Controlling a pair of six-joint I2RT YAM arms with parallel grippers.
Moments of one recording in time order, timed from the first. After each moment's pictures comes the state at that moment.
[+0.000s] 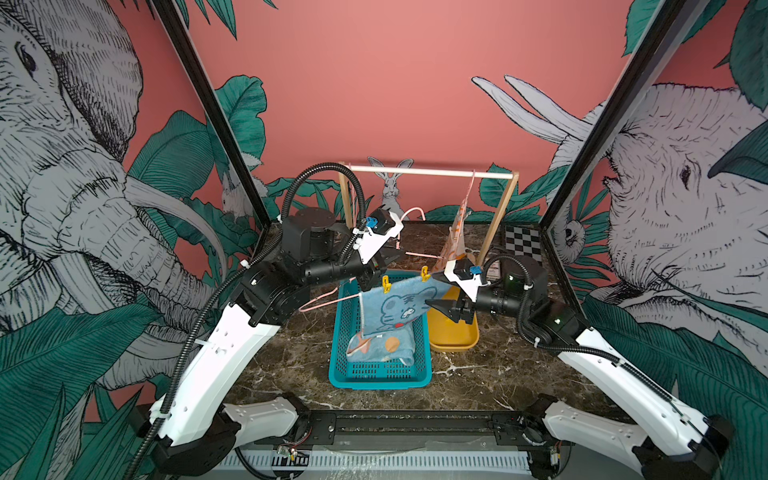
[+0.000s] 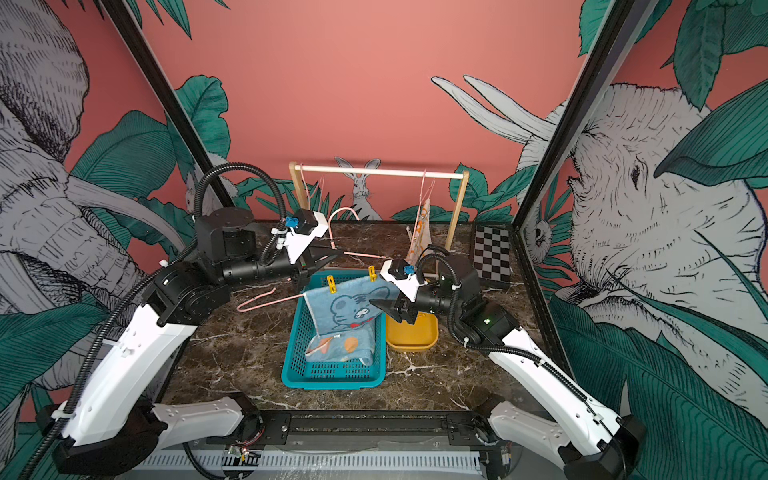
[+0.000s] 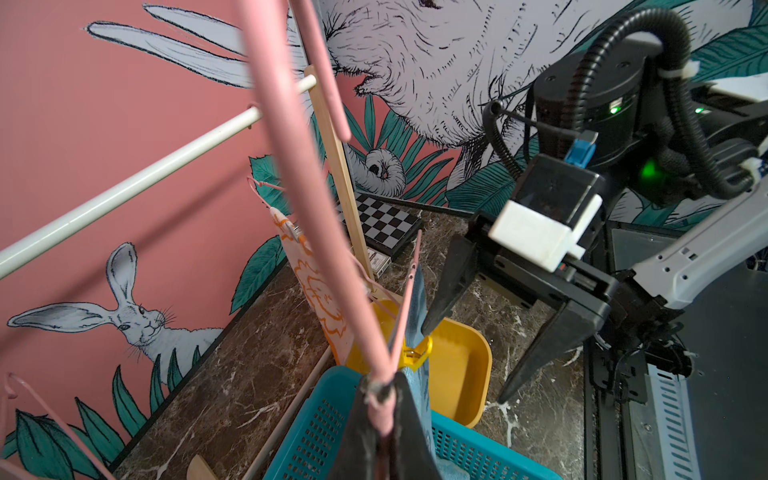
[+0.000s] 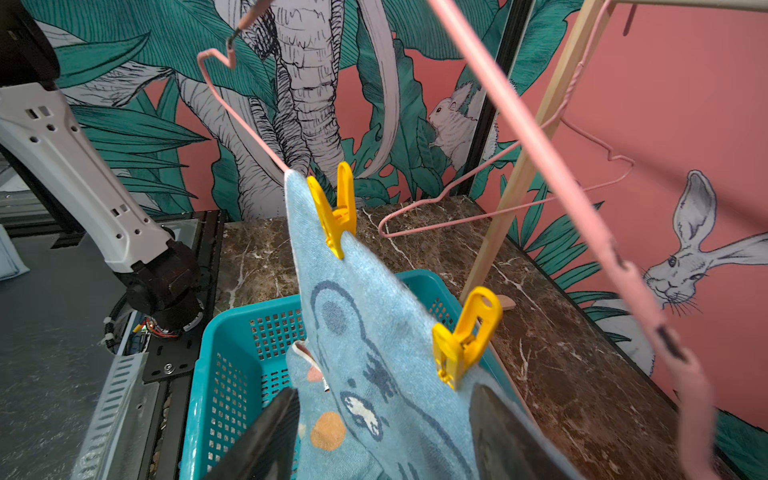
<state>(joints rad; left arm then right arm) -0.72 1.19 1.67 -0.77 0.39 0.30 0.67 1.01 1.03 -0.29 -0.54 -0.29</state>
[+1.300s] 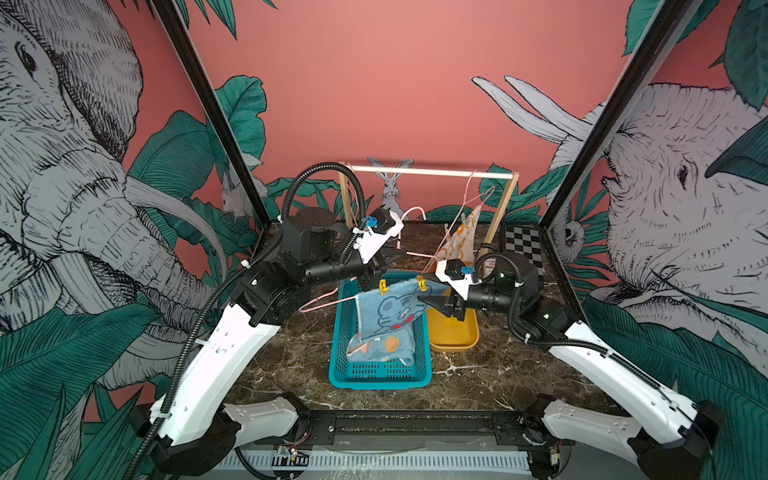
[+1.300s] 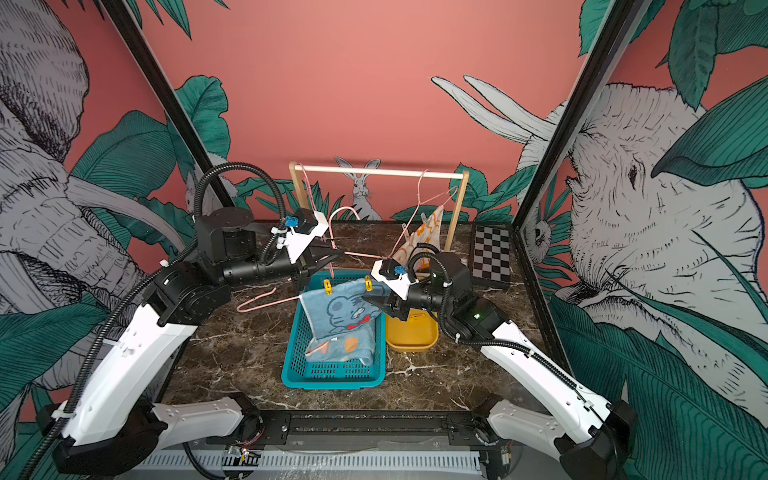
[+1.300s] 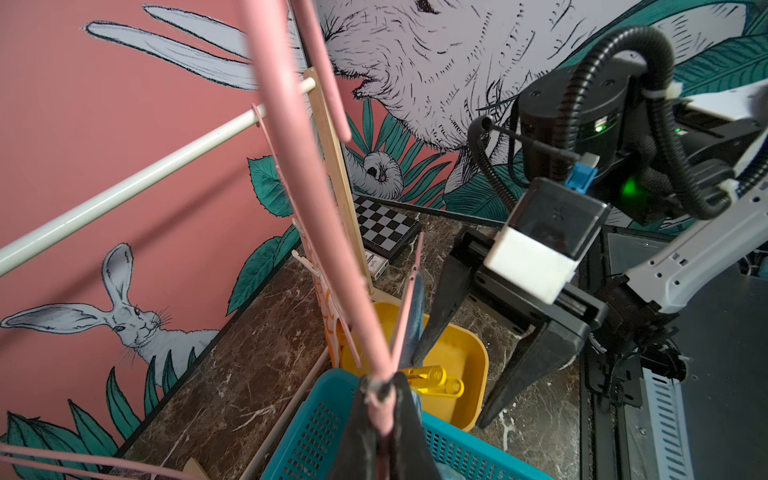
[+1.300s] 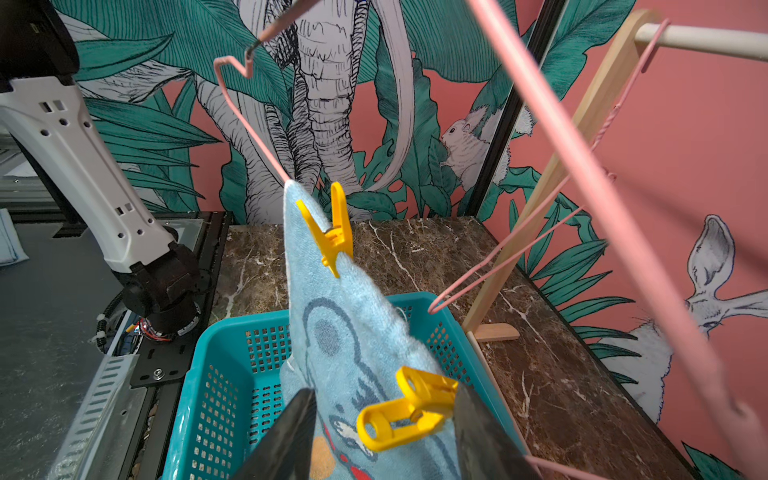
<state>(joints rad) -0.72 1.19 1.67 -0.76 0.39 0.29 0.70 1.07 1.05 -0.21 -0.58 -0.34</state>
